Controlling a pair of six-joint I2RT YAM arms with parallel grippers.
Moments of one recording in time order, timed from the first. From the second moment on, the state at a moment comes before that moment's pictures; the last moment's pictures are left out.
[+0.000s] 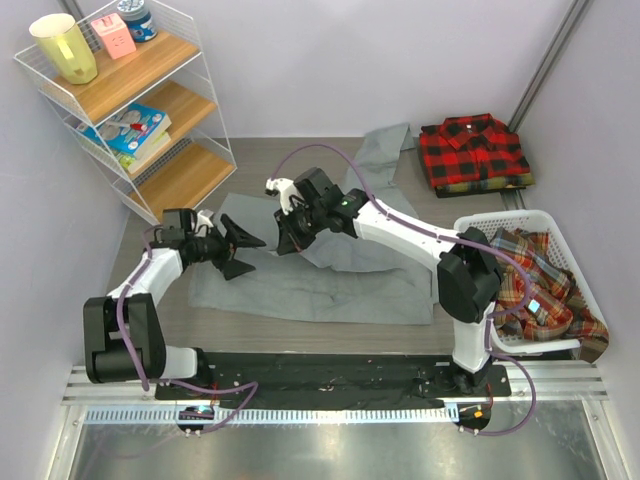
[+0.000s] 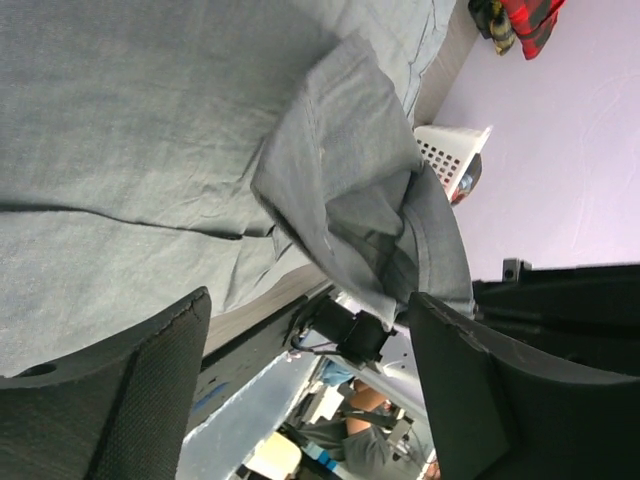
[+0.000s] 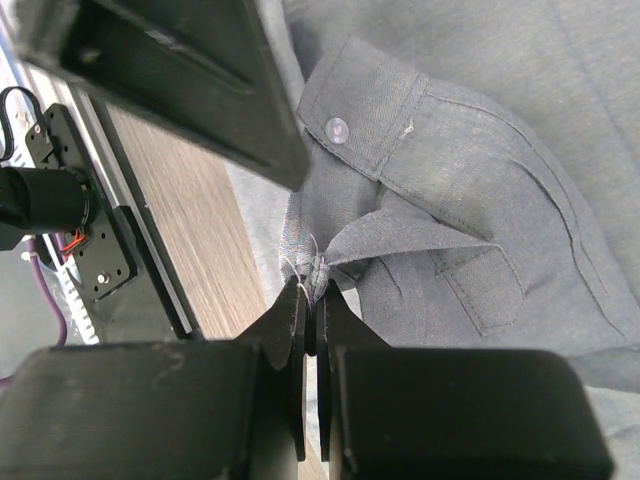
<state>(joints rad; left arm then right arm) 0.08 1.36 0.73 -0.34 0.85 -0.85 0.82 1.91 1.61 -0.48 -0.45 0.11</state>
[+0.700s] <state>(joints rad) 0.04 1.45 1.00 -0.57 0.76 -0.51 0.82 1.86 1.64 -0.57 -0.51 0.00</state>
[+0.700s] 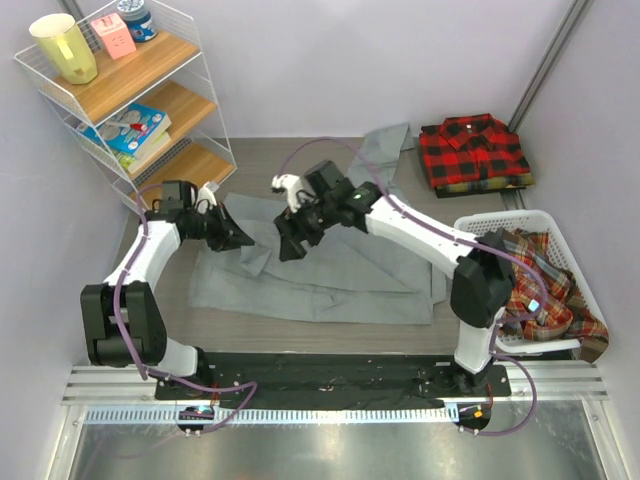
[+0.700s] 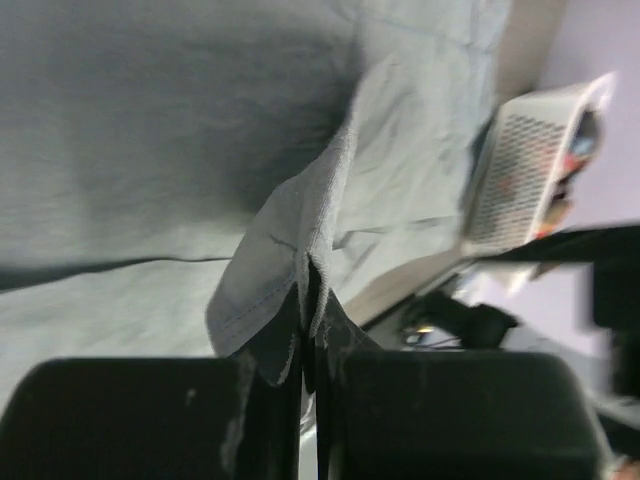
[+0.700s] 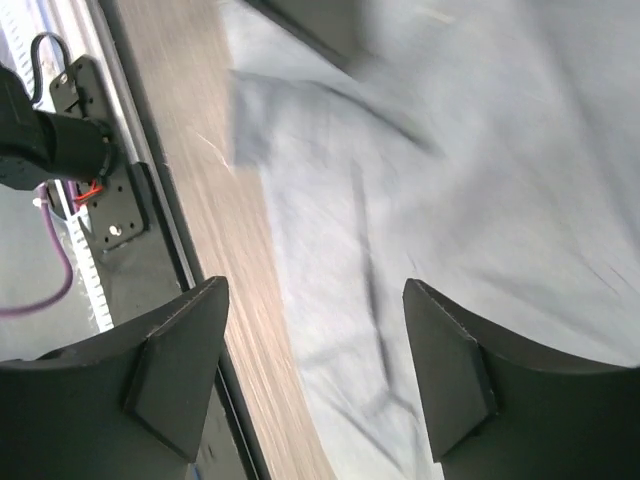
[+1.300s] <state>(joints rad) 0.01 1.64 1.09 -0.79 0.53 -0.05 0.56 1.78 1.22 -0.72 -0.42 -0.13</state>
